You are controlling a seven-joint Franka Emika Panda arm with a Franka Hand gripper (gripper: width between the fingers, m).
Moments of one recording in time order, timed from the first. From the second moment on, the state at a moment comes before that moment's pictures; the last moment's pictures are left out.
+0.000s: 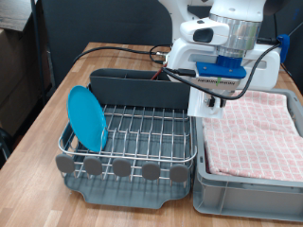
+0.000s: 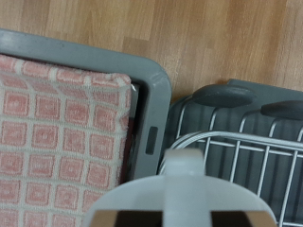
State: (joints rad) arm 0.09 0.22 -0.01 -1.95 -0.17 2.33 0.79
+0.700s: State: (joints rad) arm 0.08 0.35 -0.02 -1.77 -0.12 2.26 0.74
